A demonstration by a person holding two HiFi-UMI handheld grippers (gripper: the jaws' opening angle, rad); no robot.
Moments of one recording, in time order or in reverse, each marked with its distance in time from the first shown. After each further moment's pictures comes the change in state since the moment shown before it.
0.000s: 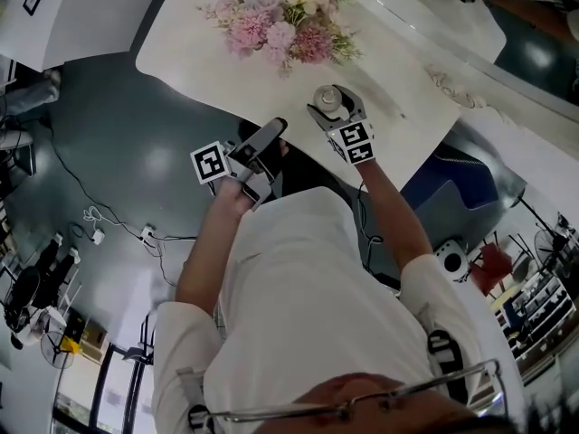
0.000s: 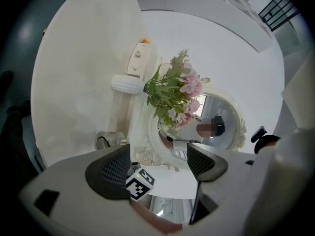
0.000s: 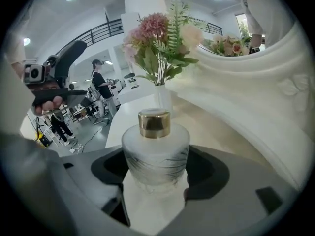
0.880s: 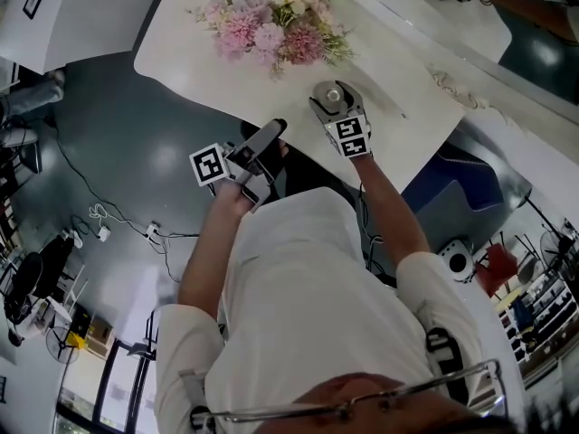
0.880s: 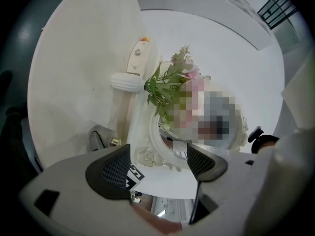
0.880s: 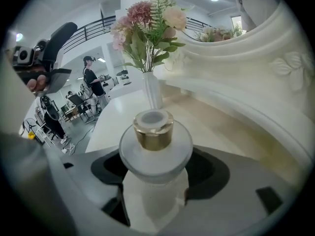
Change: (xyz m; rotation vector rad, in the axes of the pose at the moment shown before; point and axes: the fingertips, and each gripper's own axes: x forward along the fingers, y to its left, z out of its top) left arm 0.009 0.004 -0.005 0.015 -0.003 0.006; right arm 0.021 -0.026 -0.031 0.025 0.010 -0.079
